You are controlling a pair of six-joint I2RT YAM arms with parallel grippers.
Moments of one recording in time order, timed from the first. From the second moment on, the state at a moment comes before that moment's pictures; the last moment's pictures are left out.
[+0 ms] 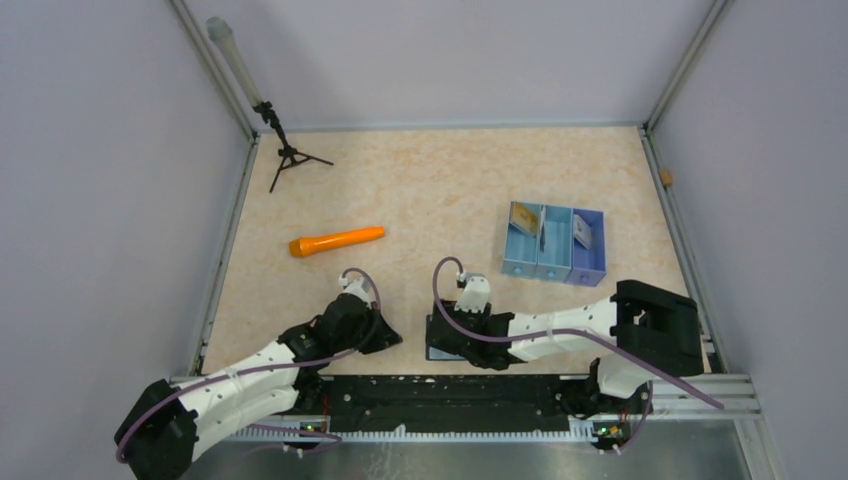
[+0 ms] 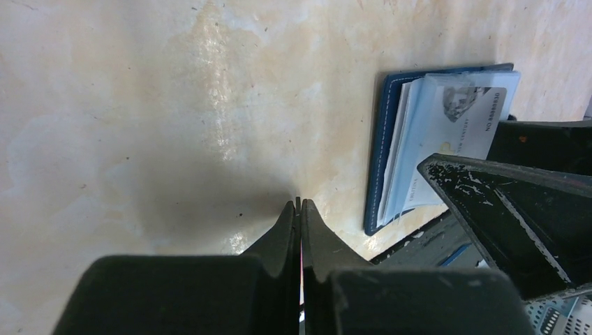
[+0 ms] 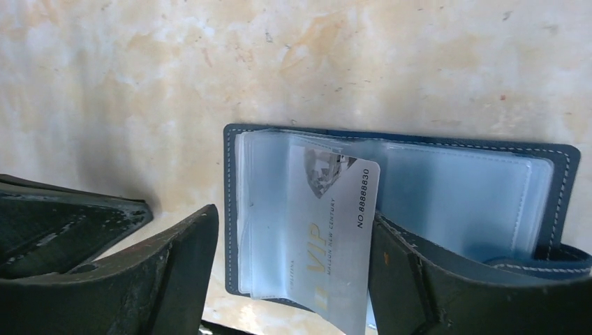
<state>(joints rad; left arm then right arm) -0.77 0.74 0.14 -0.13 0.09 -0.97 1.37 1.55 0.75 -0.22 0.64 1.27</state>
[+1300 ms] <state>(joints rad) -0.83 0.97 0.20 0.19 0.16 -1.06 1.25 1.20 0.50 -0.21 0.44 1.16</state>
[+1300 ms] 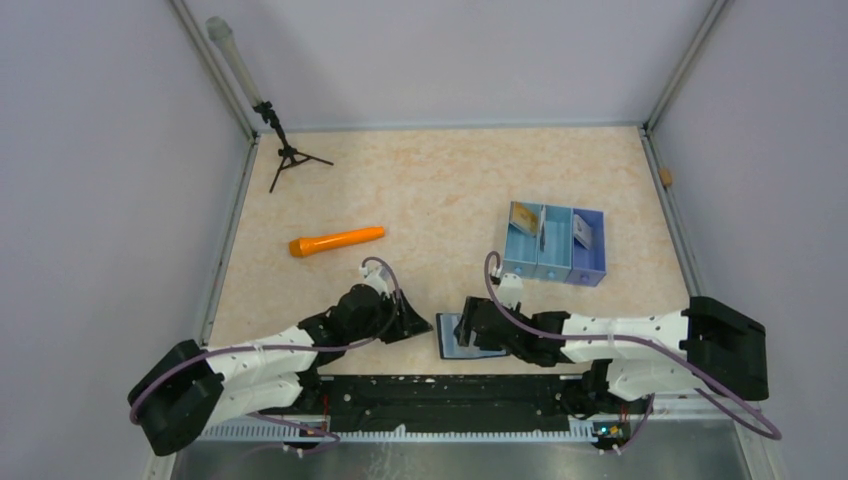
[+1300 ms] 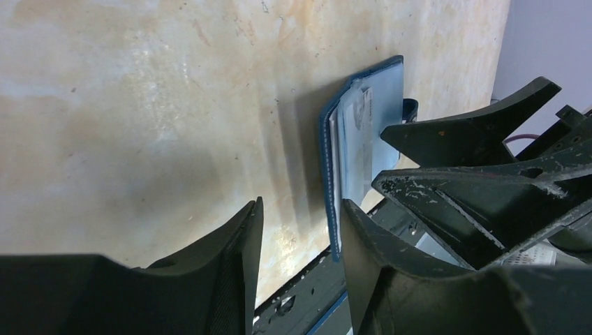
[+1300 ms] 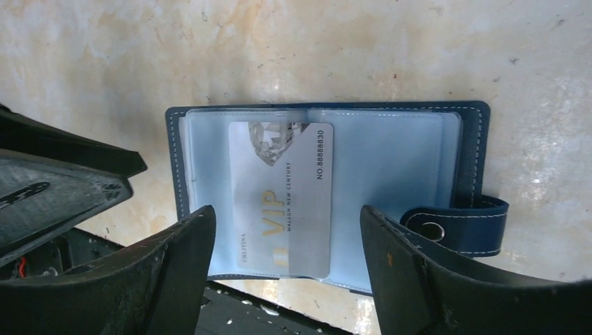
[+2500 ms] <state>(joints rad) -0.90 1.13 0.21 0.28 0.10 -1.11 1.24 1.32 0.52 -0.05 0.37 1.18</state>
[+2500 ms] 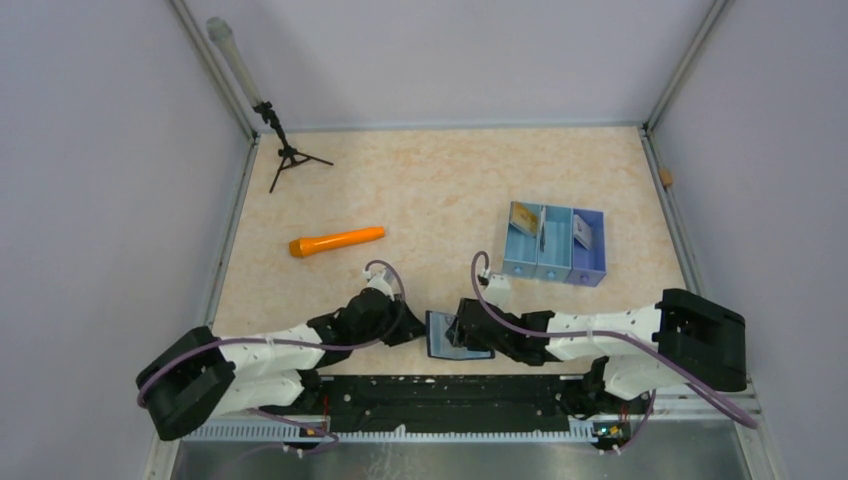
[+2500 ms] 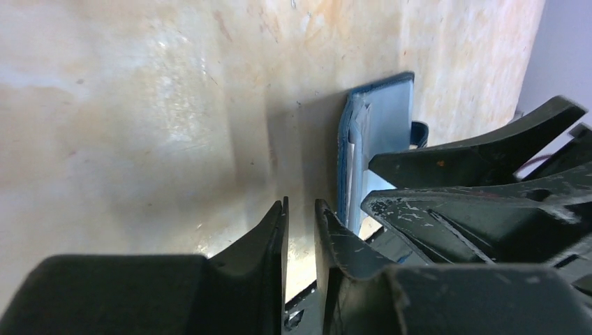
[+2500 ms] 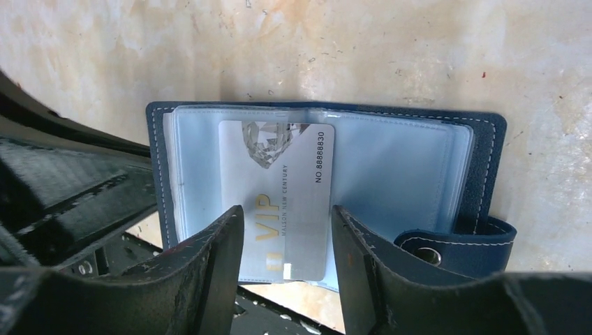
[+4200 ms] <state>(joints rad) -0.90 0.93 0.14 0.22 0.13 -1.13 1.25 1.41 0.51 0.13 0.32 1.22</state>
